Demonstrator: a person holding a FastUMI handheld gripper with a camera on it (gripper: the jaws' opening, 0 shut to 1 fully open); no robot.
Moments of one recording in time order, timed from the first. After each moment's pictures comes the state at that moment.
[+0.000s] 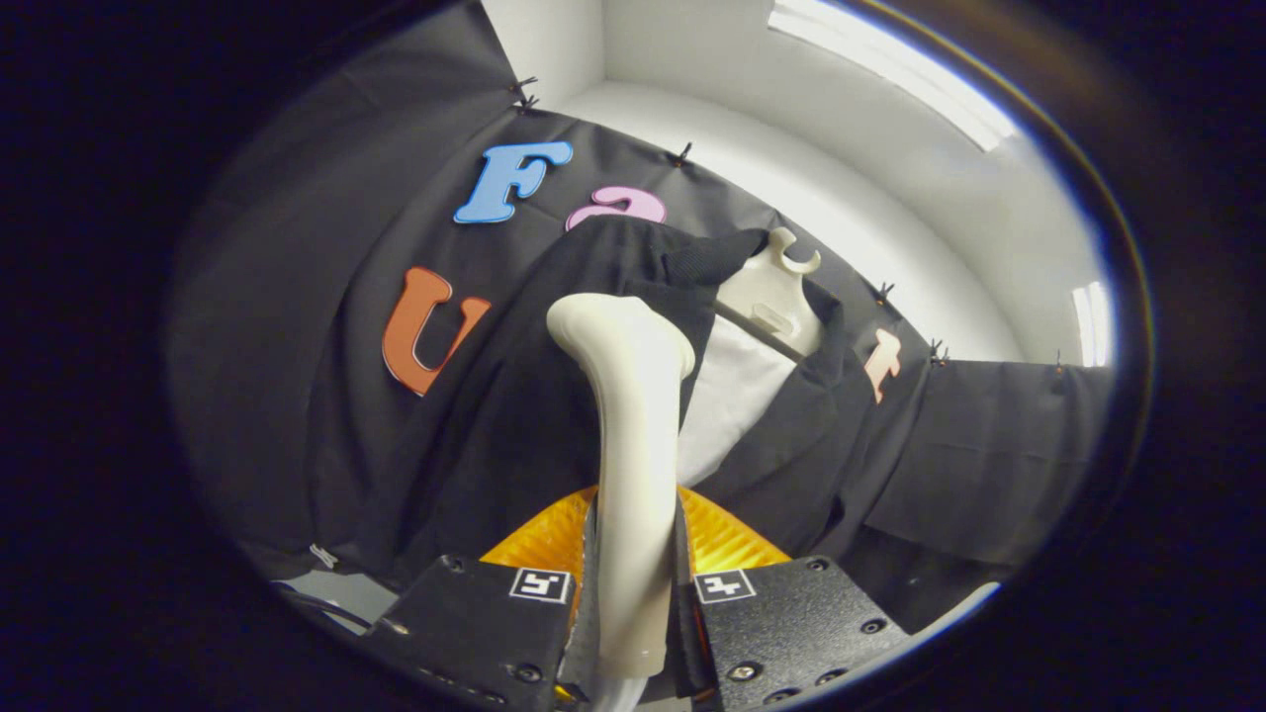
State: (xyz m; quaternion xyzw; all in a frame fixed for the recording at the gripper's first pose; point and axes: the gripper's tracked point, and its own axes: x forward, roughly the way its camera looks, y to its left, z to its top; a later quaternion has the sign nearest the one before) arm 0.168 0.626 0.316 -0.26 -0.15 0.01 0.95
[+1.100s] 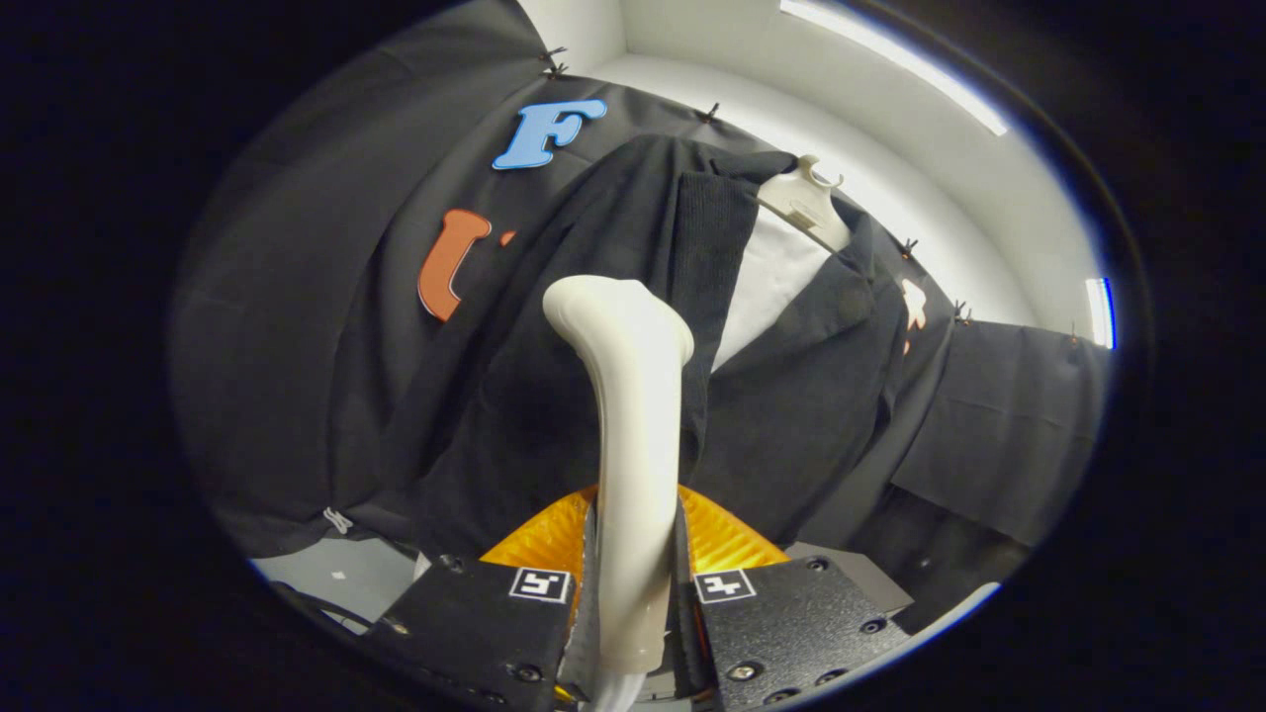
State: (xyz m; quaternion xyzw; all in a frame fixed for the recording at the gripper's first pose) arm 0.176 0.596 0.204 -0.28 -0.09 0.02 0.96
